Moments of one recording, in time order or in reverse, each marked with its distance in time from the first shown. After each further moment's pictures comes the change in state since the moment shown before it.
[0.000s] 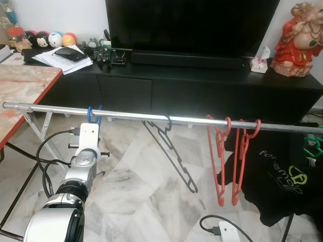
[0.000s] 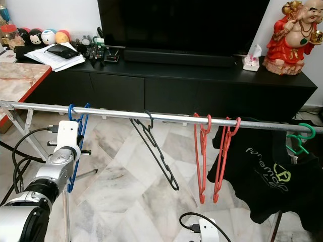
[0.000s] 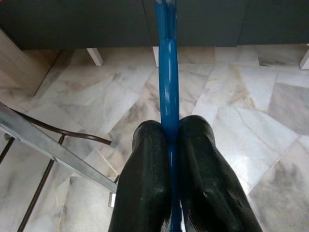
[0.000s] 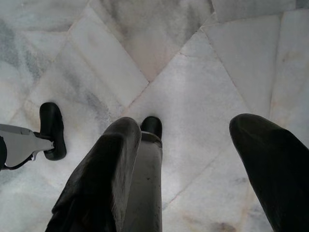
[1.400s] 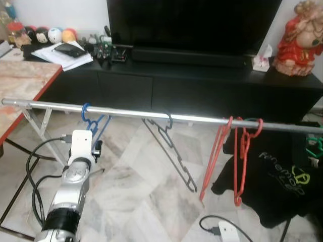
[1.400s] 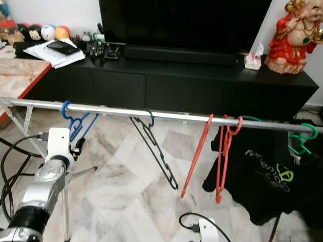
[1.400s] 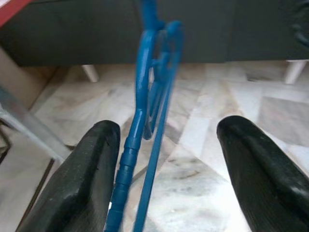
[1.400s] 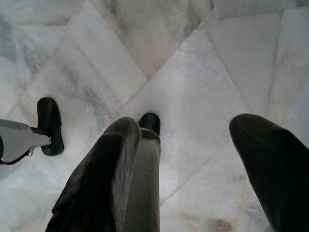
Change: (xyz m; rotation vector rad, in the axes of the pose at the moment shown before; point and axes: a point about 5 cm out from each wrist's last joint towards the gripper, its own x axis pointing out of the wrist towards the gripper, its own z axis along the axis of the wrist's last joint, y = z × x) left arm -0.040 0.009 -0.007 -0.007 -0.135 -0.054; right arm 0.000 0.000 0.000 -0.007 0.000 0.005
